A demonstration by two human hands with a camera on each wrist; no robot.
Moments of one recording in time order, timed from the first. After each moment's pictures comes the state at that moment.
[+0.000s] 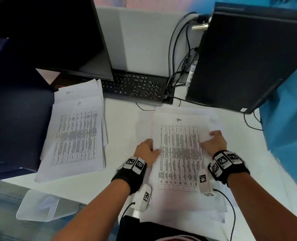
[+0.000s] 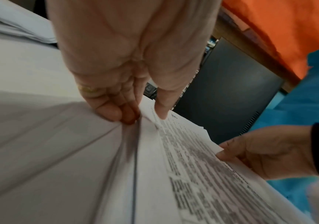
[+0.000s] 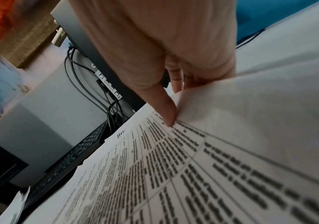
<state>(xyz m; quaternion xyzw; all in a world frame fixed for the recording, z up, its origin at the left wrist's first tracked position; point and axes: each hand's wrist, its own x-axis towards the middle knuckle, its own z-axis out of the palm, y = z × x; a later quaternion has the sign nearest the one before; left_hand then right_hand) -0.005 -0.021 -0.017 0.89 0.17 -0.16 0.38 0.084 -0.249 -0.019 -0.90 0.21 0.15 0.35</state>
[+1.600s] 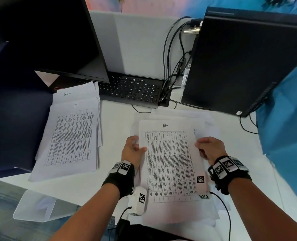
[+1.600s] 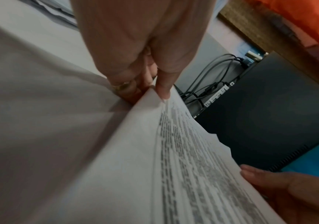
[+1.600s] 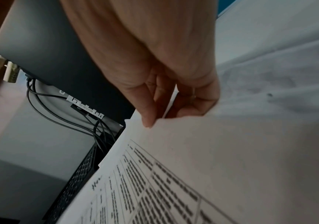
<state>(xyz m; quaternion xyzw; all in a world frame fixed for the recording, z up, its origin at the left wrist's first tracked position) -0.012 -0.022 -0.031 0.73 0.32 0.04 0.60 0.089 -0.269 -0.033 -0.73 0.25 0.18 0.61</state>
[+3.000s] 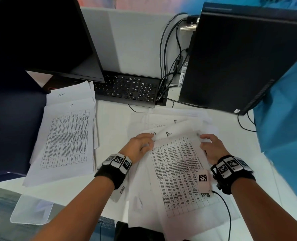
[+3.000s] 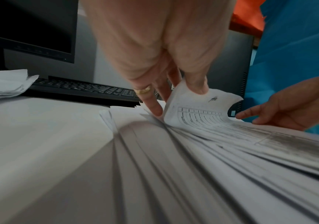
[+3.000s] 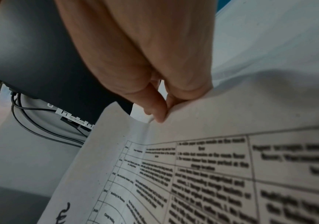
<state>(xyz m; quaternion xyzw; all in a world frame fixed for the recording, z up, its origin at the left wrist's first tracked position) 0.013 -0.001 -0.021 0.91 -0.07 -0.06 0.41 0.093 -0.283 -0.035 -0.77 0.22 0.22 0.56</state>
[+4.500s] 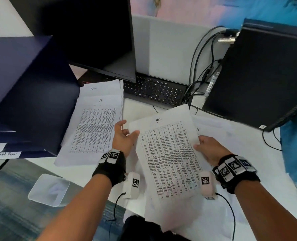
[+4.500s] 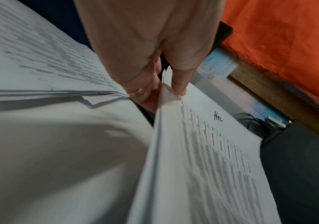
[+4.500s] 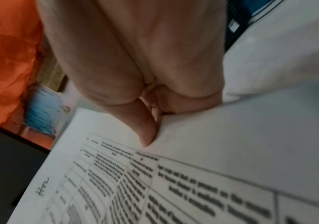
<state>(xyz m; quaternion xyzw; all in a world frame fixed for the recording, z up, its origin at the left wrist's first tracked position) -0.029 0.066 0.001 0.67 0.35 0.14 0.64 0.084 -0.198 0.014 -0.79 0.06 0.37 0.48</state>
